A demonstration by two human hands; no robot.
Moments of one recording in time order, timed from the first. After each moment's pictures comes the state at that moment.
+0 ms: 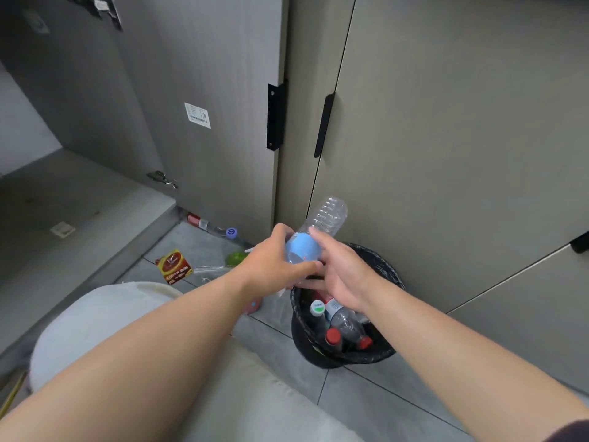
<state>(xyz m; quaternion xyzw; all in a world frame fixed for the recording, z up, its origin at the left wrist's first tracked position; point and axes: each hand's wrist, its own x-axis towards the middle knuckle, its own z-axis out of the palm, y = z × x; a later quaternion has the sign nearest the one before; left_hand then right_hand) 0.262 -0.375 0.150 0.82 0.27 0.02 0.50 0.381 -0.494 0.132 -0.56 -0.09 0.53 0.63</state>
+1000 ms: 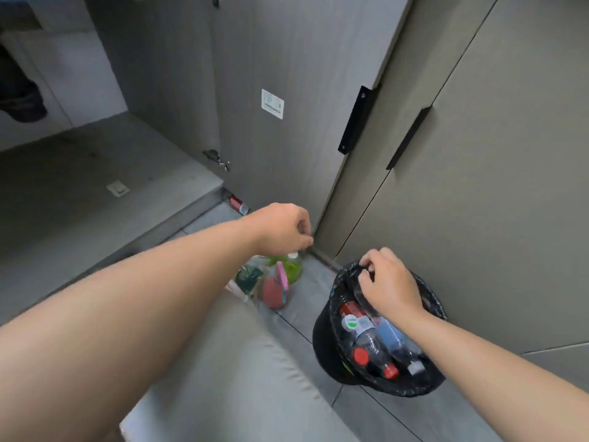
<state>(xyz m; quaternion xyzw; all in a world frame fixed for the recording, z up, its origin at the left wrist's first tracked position) 0.240 -0.281 0.179 0.92 0.26 -0.05 0.29 0.409 -0.483 0.089 -0.89 -0.43 0.03 0.15</state>
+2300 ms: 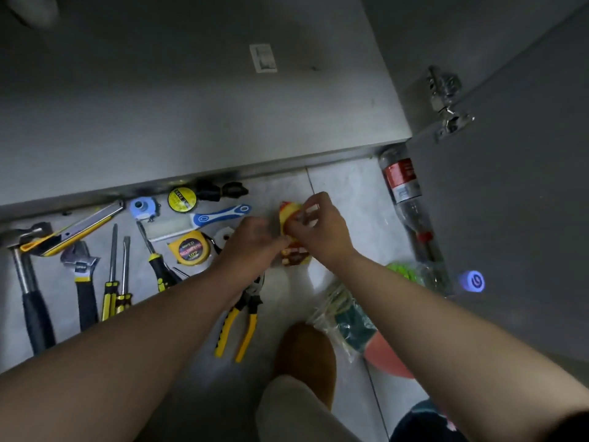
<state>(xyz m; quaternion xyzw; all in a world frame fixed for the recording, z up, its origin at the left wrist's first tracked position) 0.061 -0.118 -0.139 0.38 0.63 0.21 0.64 0.224 -0.089 -0.169 -0.73 -0.54 0.38 0.17</state>
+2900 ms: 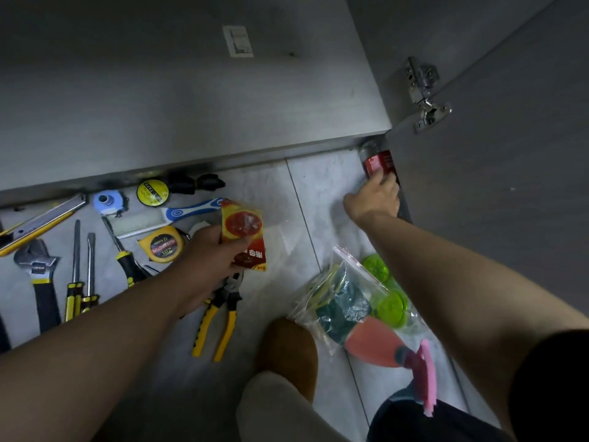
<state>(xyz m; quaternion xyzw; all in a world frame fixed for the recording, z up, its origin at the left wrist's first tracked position) 0.043 -0.129 -0.161 0.26 0.59 0.25 0.72 0.329 -0.036 -0.173 -0.88 -0.45 0.13 -0.08</state>
